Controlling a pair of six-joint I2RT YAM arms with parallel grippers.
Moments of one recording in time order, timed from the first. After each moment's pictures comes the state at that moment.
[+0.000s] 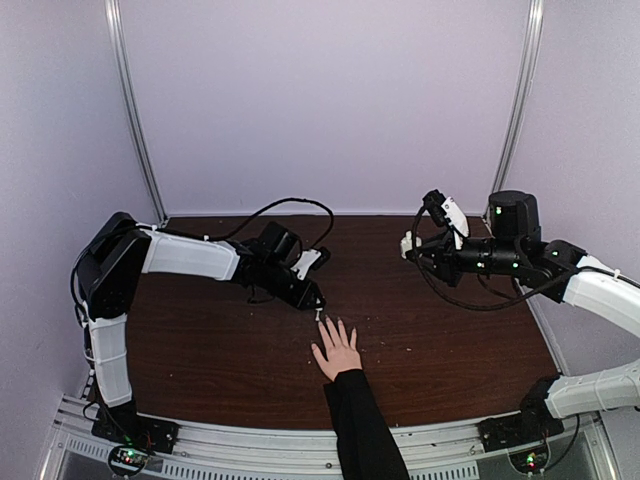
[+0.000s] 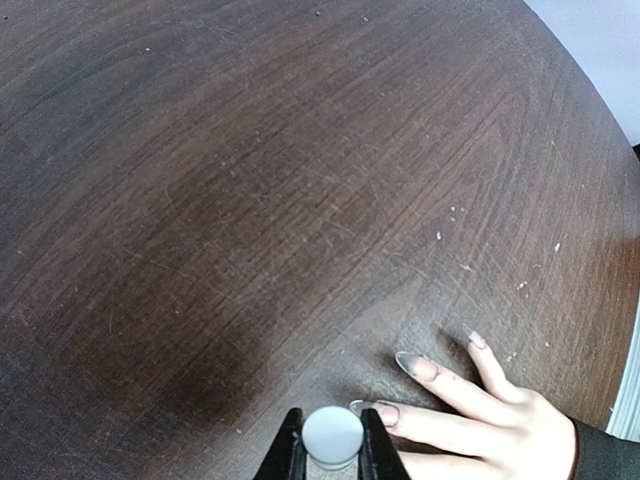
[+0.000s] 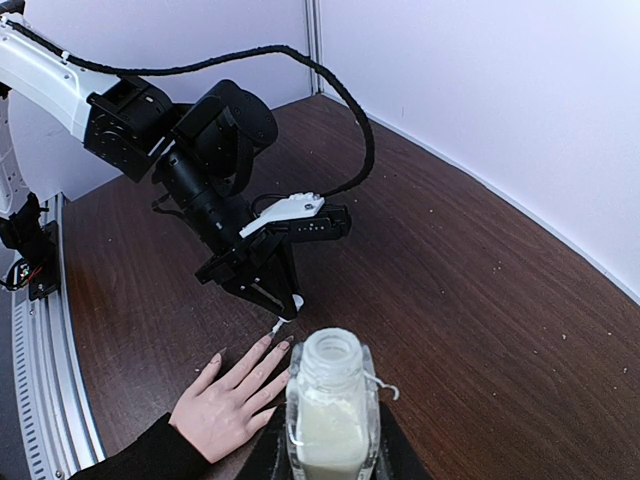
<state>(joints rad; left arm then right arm) -0.75 2.01 1.32 -0.19 0.37 -0.13 0.60 1.05 0.90 -0.24 -0.33 -0.08</state>
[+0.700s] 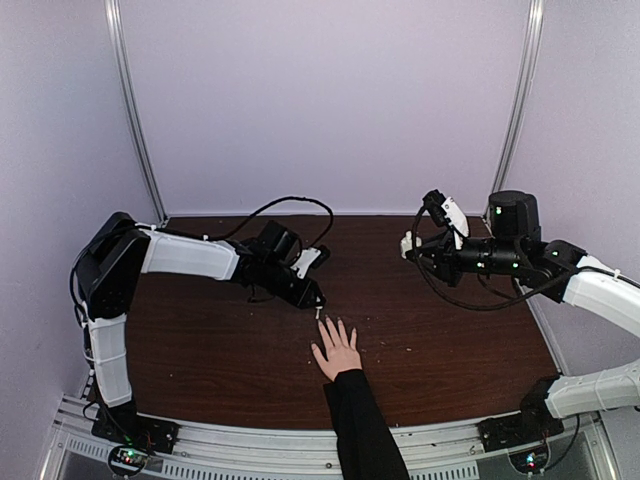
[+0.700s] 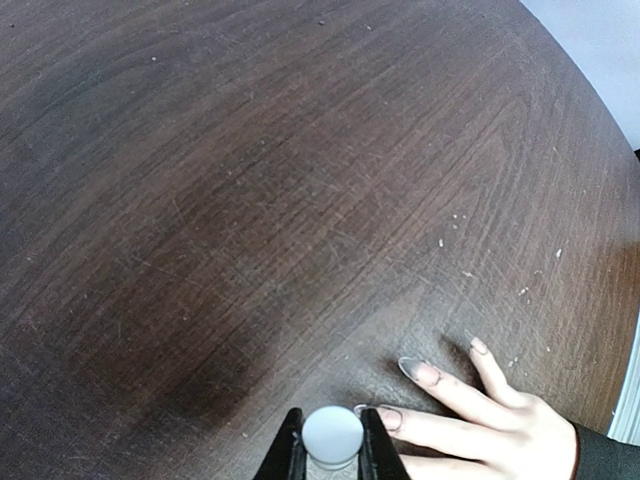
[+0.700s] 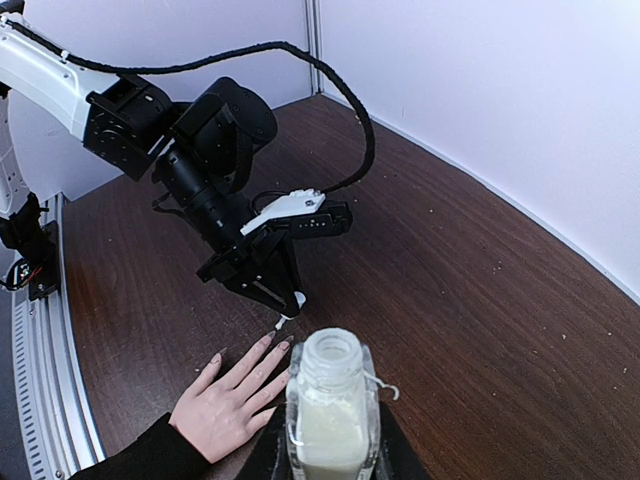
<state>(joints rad) -0.75 2.00 1.32 -0.18 0.36 -0.13 0.60 1.05 0.90 -0.24 -0.33 -0.08</state>
